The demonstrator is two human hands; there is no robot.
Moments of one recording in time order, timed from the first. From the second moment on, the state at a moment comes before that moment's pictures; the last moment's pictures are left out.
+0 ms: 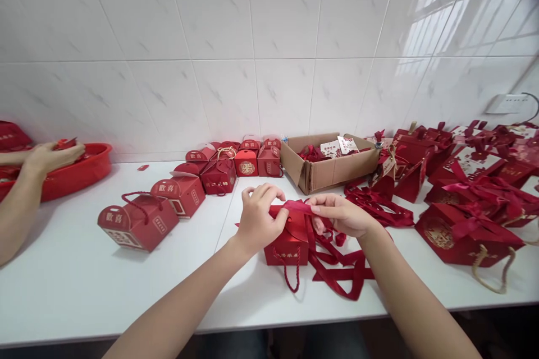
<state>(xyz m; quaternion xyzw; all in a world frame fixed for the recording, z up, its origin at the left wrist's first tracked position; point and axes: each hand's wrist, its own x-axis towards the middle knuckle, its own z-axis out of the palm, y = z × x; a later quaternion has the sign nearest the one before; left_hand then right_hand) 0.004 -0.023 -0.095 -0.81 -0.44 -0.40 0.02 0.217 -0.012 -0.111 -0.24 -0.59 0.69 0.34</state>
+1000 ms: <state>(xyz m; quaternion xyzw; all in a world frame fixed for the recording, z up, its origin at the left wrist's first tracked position) 0.001 -0.015 -0.083 -0.78 -0.45 -0.42 -0.14 0.192 -0.020 -0.102 -0.29 -0.71 0.51 0.39</state>
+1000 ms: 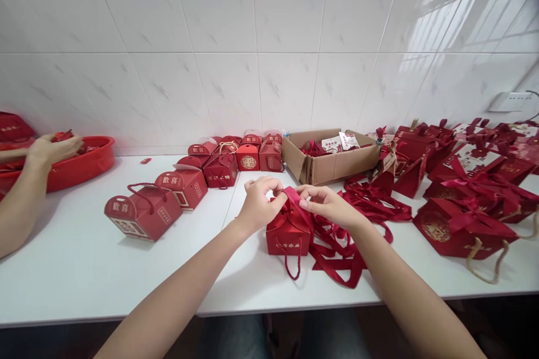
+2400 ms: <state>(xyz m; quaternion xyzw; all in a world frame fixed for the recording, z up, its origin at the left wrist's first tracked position) -0.035 -0.006 -0.093 -0.77 -0.48 -0.23 -0.36 0.162 -0.025 -0.119 -0.41 -0.59 0.50 0.48</state>
